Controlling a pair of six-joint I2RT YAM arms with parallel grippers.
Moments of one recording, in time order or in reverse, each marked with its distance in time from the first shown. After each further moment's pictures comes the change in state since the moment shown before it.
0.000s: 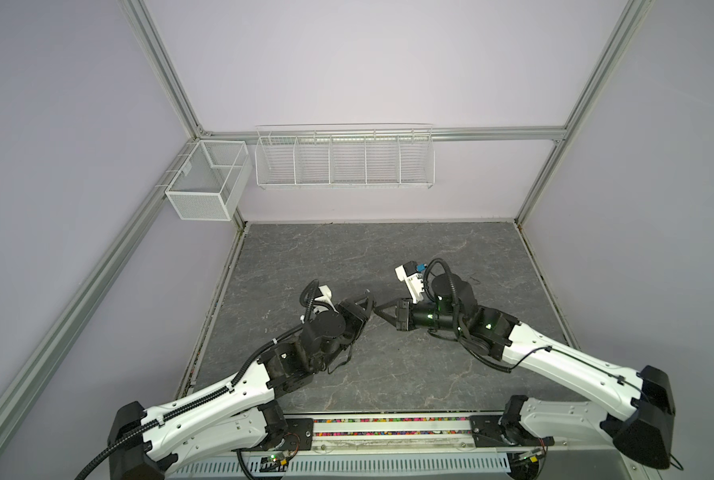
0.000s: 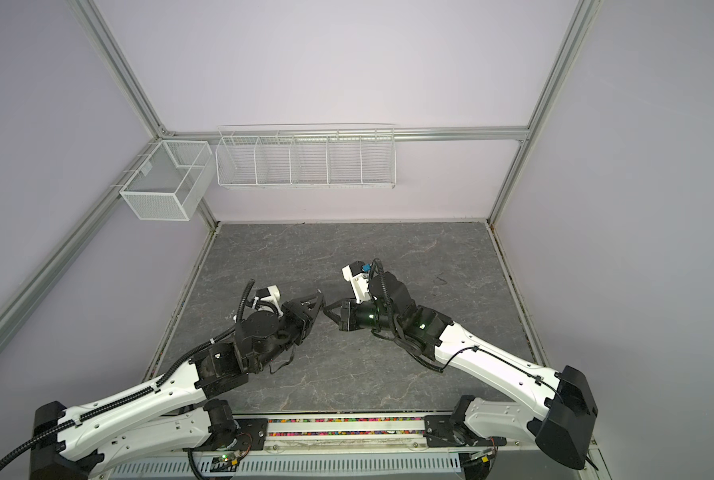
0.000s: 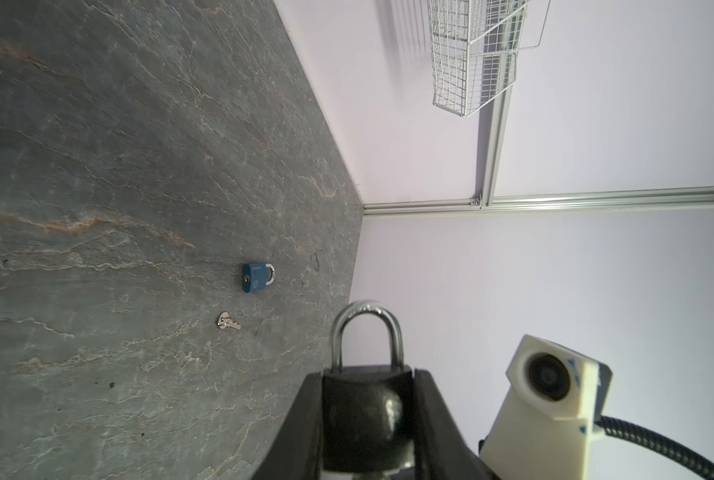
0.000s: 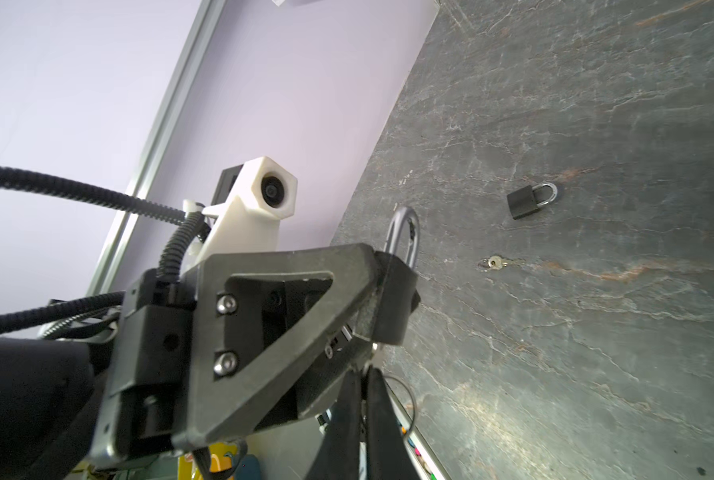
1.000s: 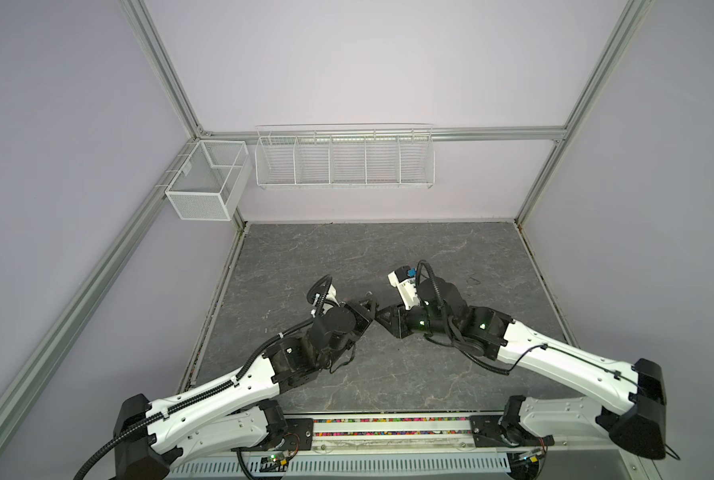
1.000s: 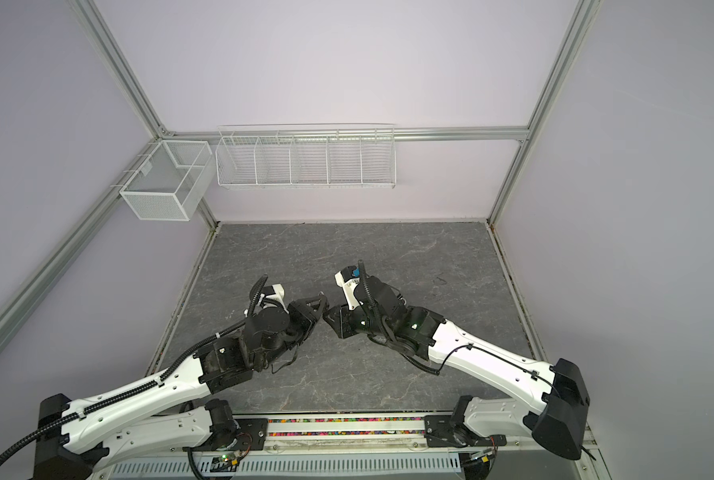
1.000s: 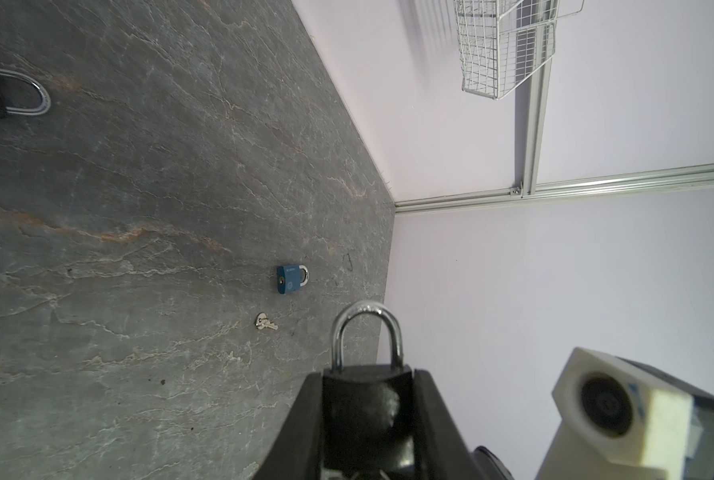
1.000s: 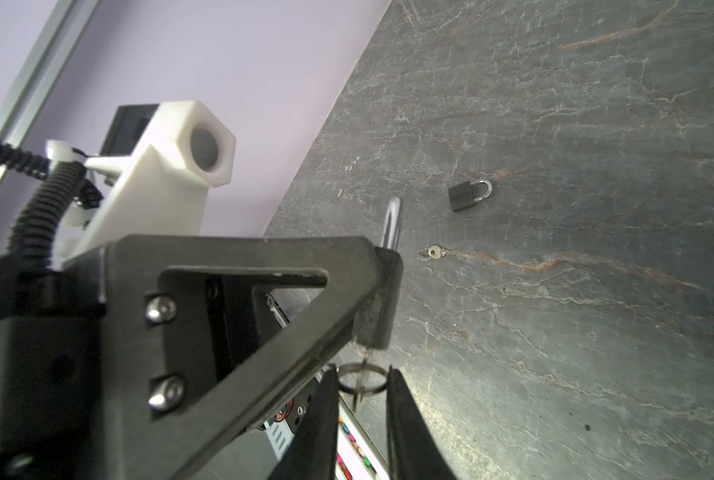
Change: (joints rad) left arm -0.016 0.063 0.080 -0.135 -0.035 0.055; right arm 0.080 0.053 0.088 -0.207 0.207 -0.168
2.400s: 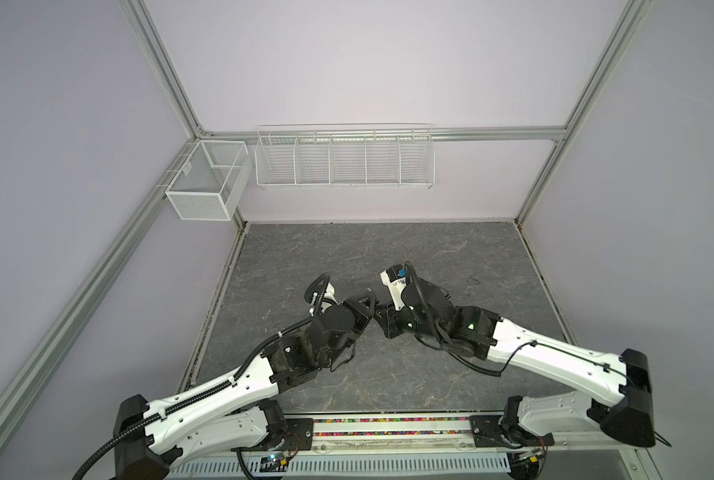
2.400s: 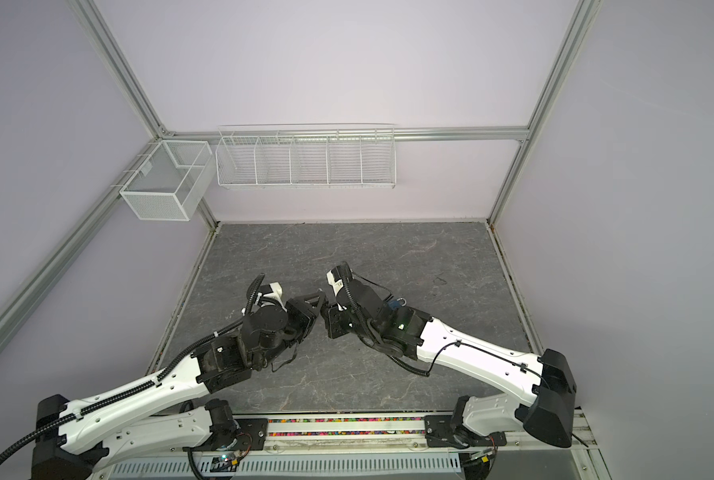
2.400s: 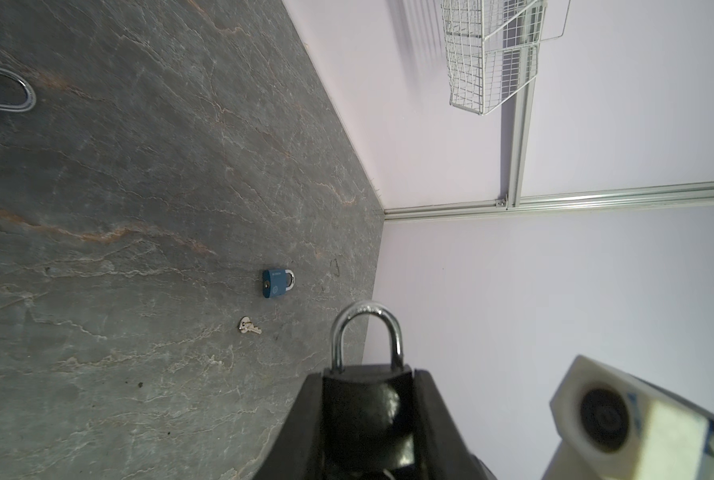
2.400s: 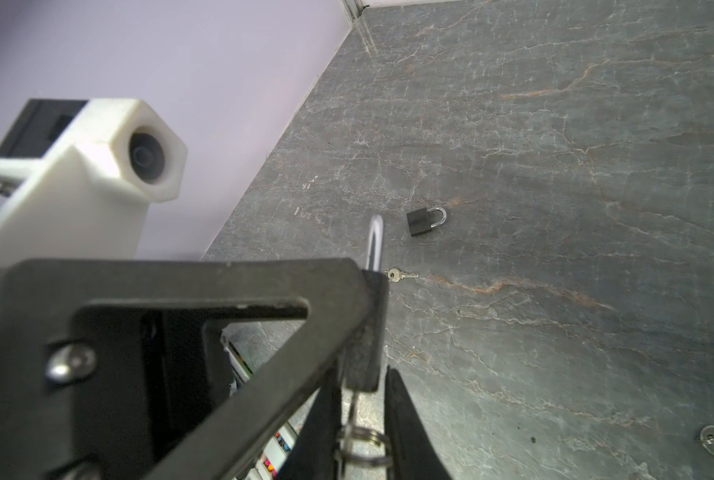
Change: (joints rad) left arm 0.000 -0.003 0.023 -0.002 -0.017 -0.034; right arm 0.081 0.068 0.092 -0.063 0.230 -0.061
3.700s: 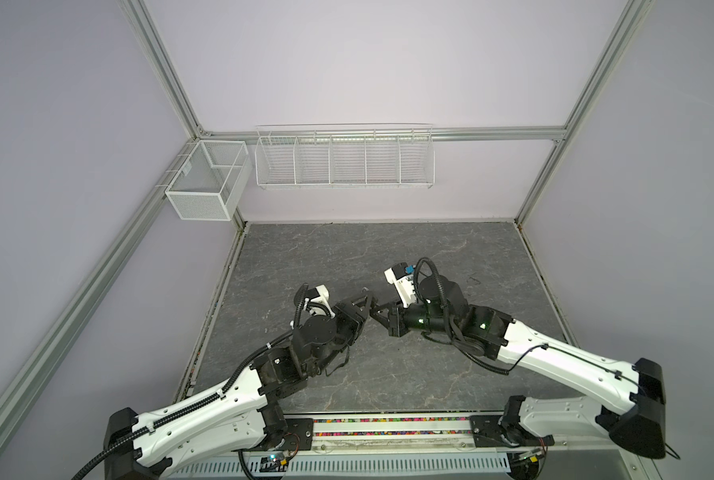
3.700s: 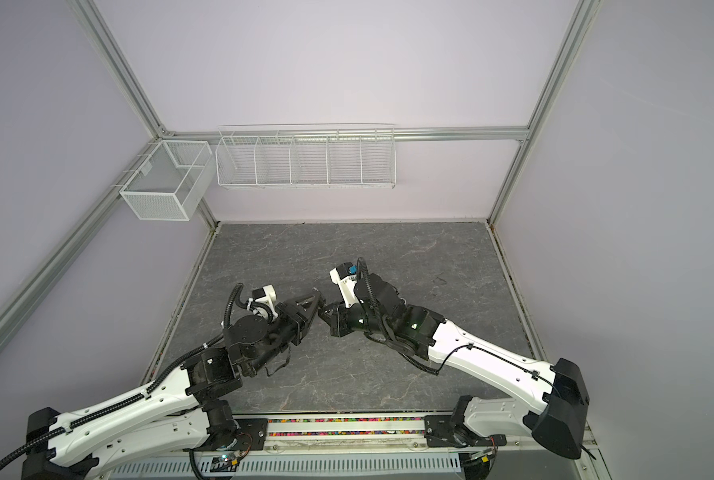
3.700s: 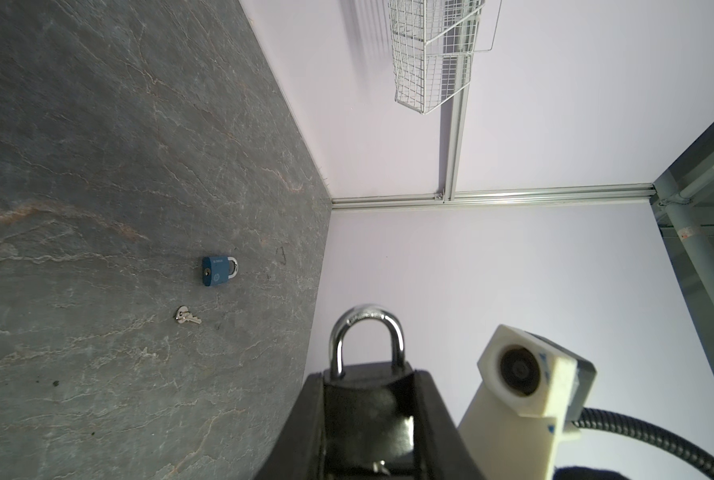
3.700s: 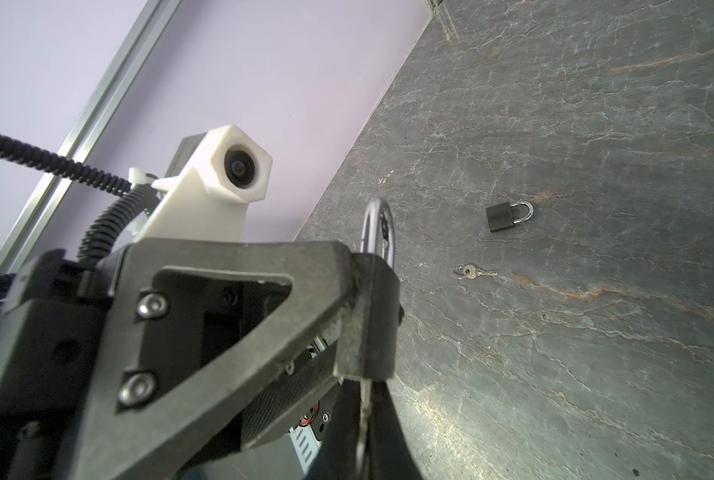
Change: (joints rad) left arm -0.002 -0.115 -0.118 0.187 0.041 -0.022; right arm -0.077 -0.075 -0.080 0.144 -0.298 0.071
